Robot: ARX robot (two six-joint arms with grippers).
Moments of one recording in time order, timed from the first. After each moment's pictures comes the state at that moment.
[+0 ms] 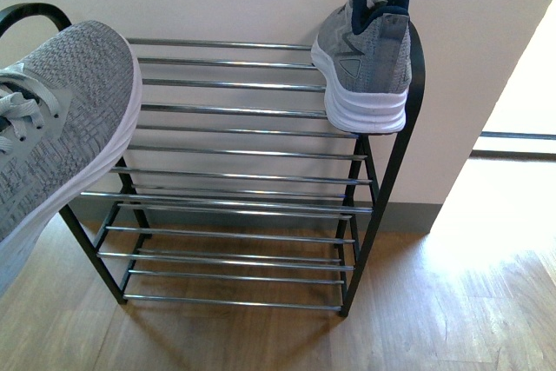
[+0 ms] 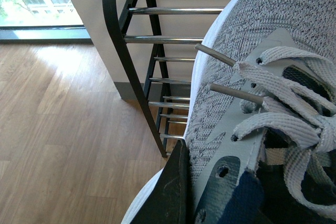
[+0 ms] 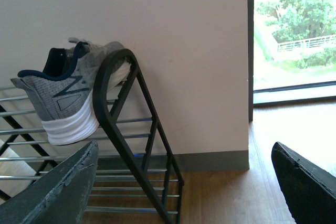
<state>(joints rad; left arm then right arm) -0.19 1.23 0.37 0.44 -0.23 -0.02 -0.50 1.07 0.15 0.87 -0.45 0.19</state>
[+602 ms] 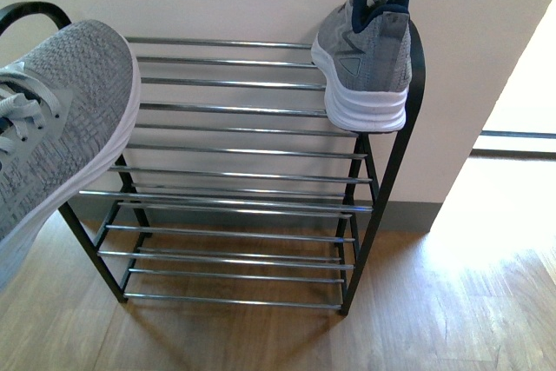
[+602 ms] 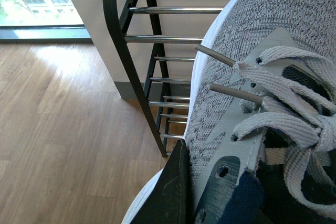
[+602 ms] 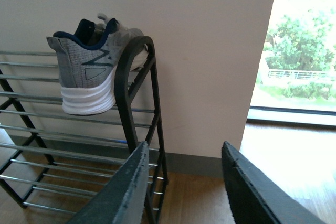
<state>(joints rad) -0.19 1.23 0.37 0.44 -0.23 -0.02 -0.31 0.84 0.03 0.79 -0.29 0.02</state>
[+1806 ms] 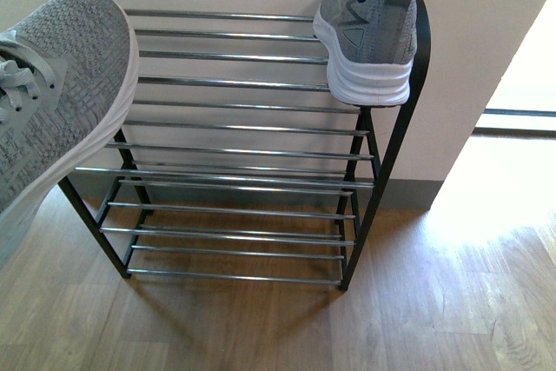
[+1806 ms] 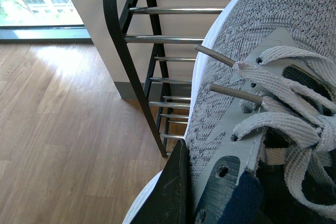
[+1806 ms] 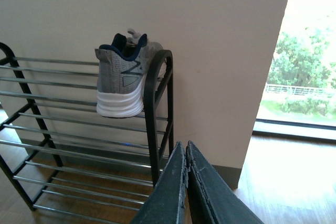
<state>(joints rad) -0.19 1.23 0.37 0.44 -0.23 -0.02 0.00 0.19 0.02 0.19 0.00 0.00</state>
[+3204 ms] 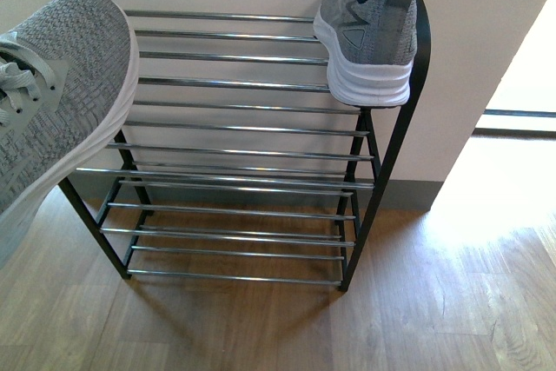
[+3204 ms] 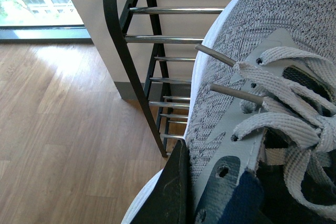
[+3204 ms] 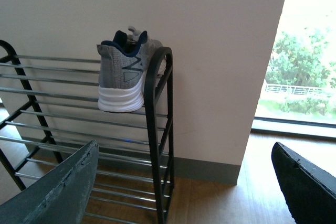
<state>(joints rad) -0.19 1.23 0.37 0.44 -0.23 -0.02 0.00 0.01 0.02 0.00 0.00 0.00</state>
